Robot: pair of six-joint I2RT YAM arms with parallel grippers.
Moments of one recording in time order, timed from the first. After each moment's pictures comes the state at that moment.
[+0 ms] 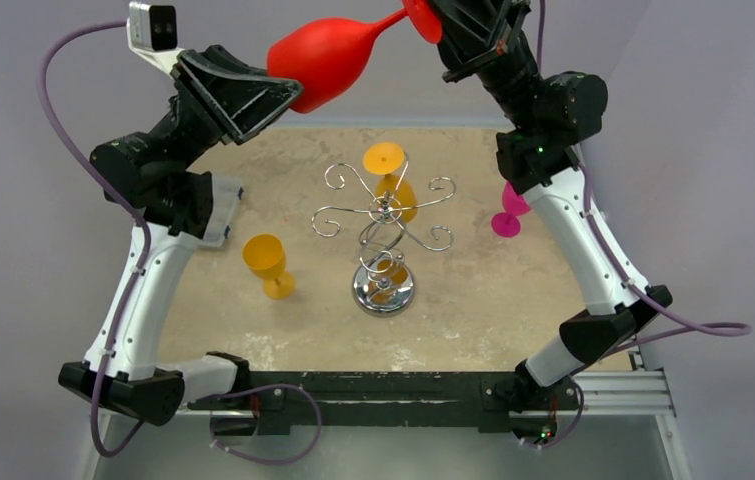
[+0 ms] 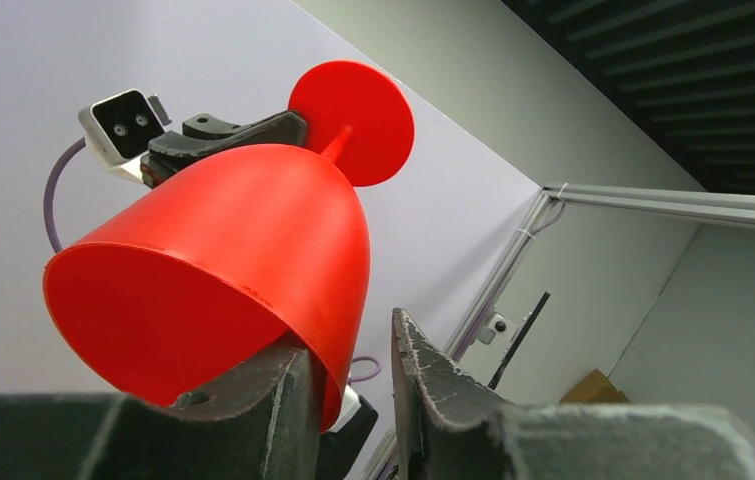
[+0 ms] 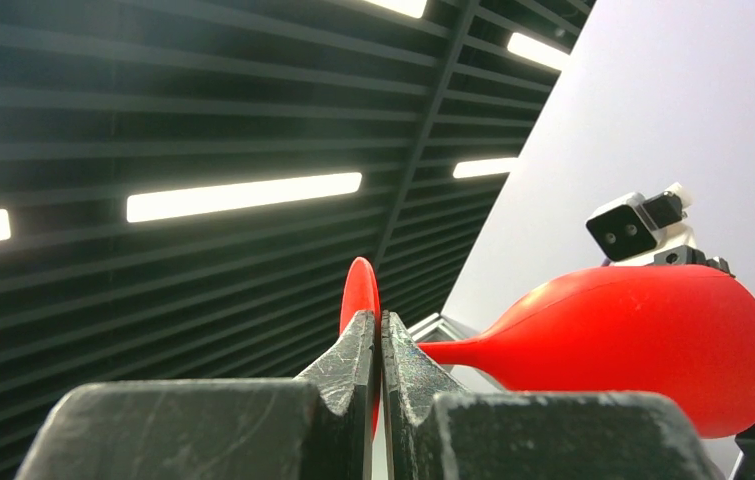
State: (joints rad) left arm -0.27 1.23 1.57 0.70 0.76 -1.57; right arm 0.51 1.57 1.94 0.59 -0.46 2.09
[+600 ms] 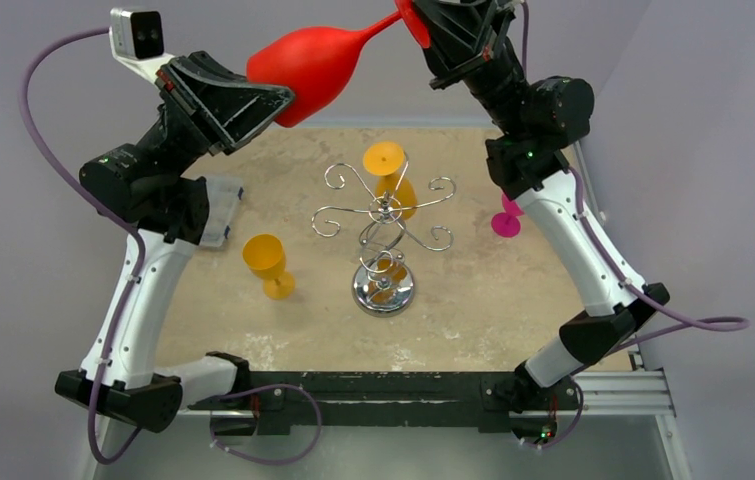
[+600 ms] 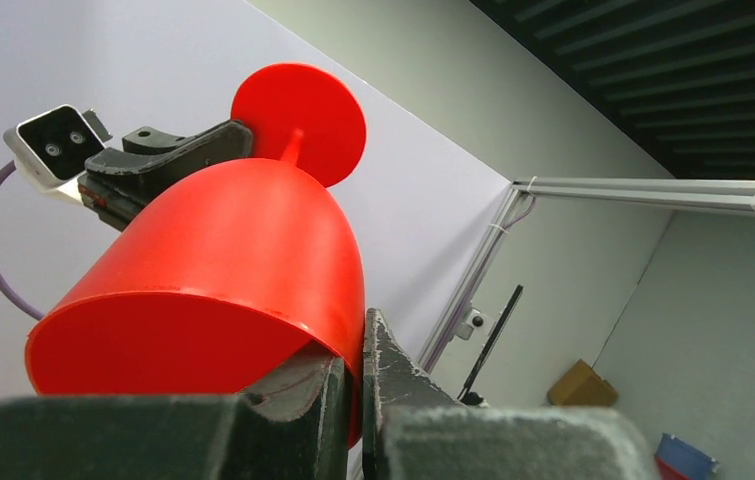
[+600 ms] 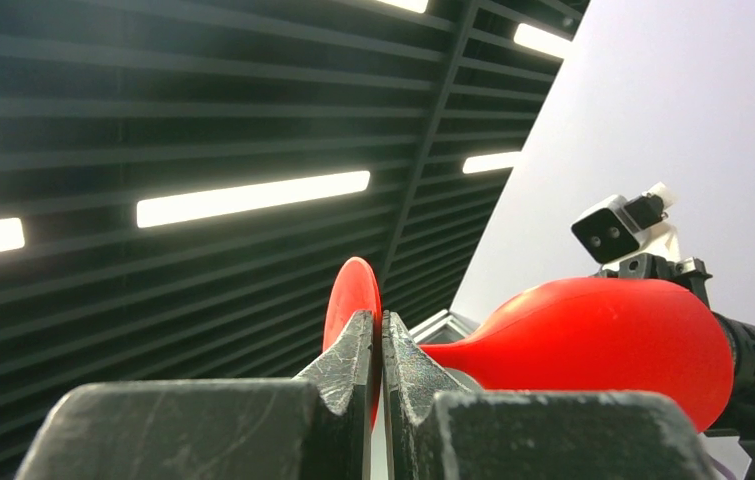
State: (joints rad) left arm -0.27 1.21 1.56 0.77 0.75 -1.62; right arm 0.56 1.57 1.92 0.59 -0.43 2.08
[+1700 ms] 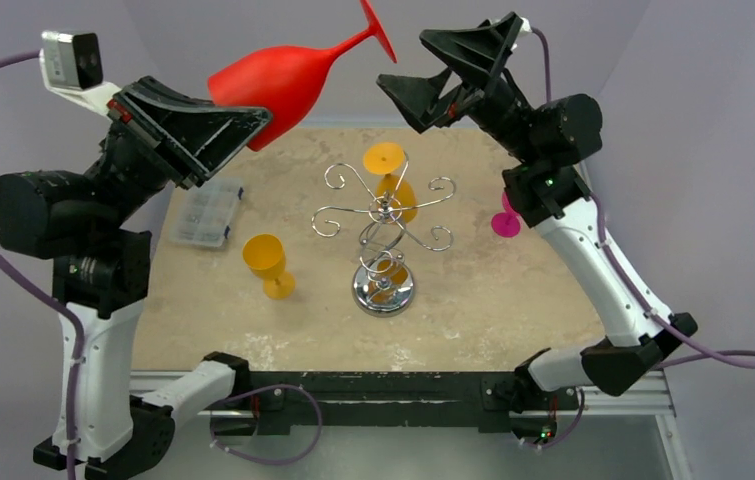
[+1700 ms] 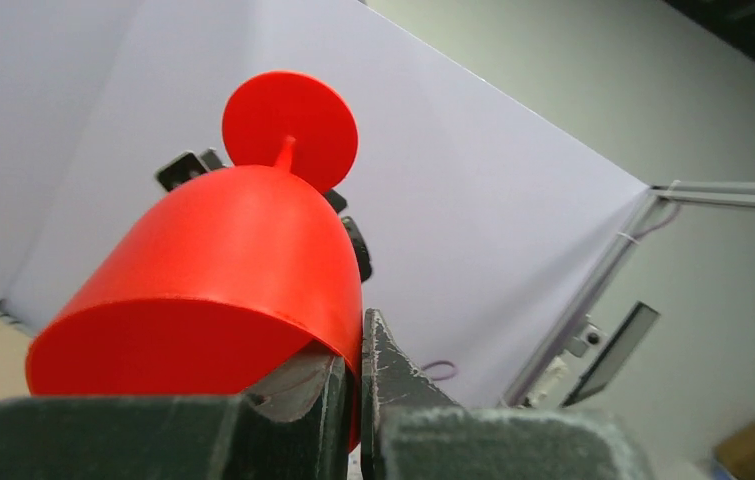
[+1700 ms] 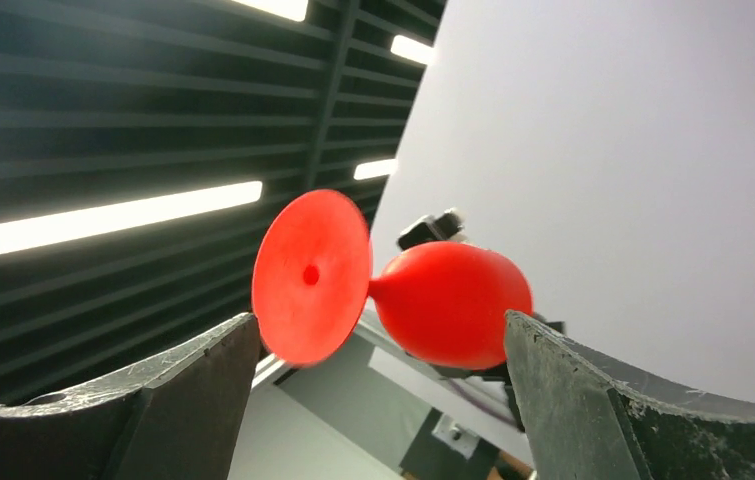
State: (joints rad) left arm -0.26 1.03 1.71 0.13 0.71 -1.24; right arm 0.56 1.41 1.70 0.44 -0.49 1.91
